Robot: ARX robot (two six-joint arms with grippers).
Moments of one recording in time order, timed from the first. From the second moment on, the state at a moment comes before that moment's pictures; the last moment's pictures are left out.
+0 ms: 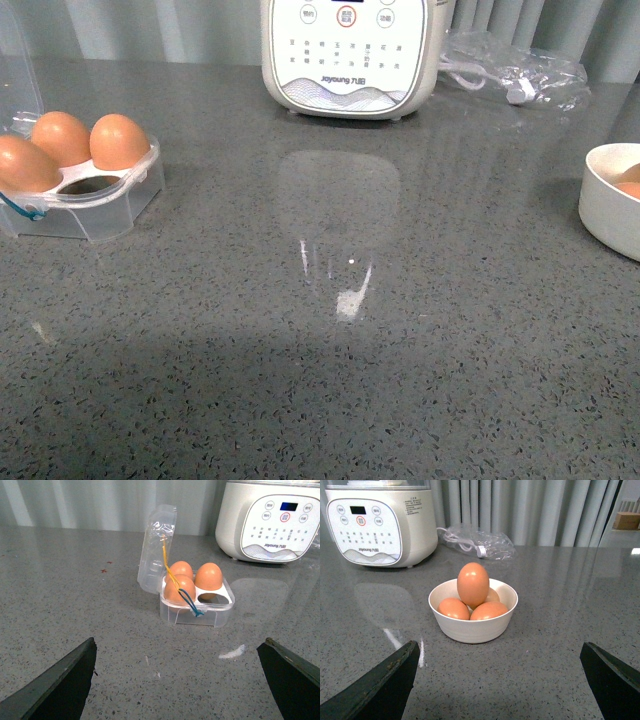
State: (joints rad) left arm 0.00 0.00 0.03 0.00 0.00 0.00; right arm 0.00 0.00 0.01 0.00 0.00 0.00
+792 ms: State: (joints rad) left arm 0.00 0.00 0.03 0.00 0.00 0.00; right arm 0.00 0.00 0.01 0.00 0.00 0.00
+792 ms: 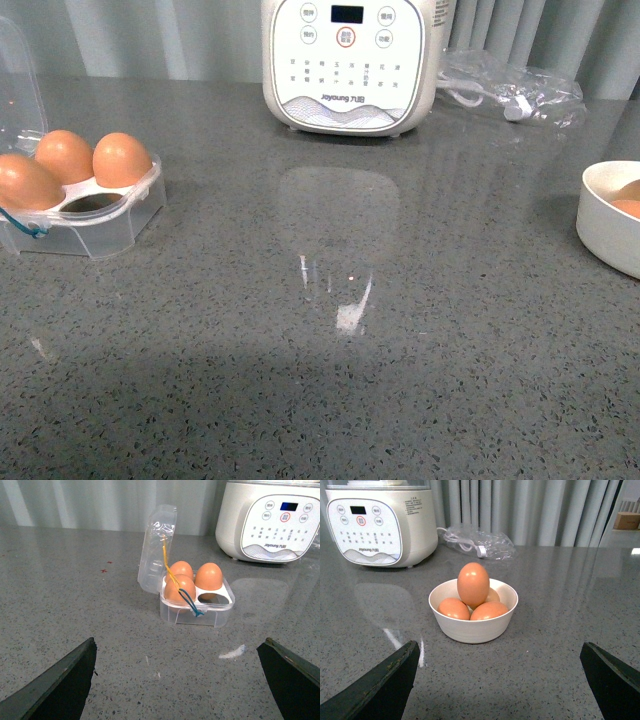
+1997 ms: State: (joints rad) left arm 0.00 0.00 0.03 0.00 0.00 0.00; right arm -0.03 1.16 0.65 0.38 0.02 -0.07
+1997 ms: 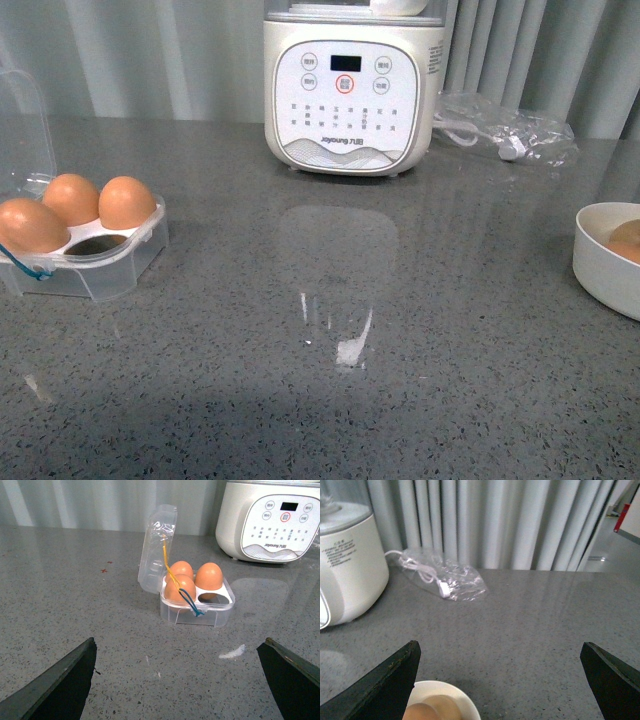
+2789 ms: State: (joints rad) left arm 0.00 0.00 0.03 0.00 0.00 0.00; right arm -0.03 1.37 0.67 0.33 -0.19 -0.07
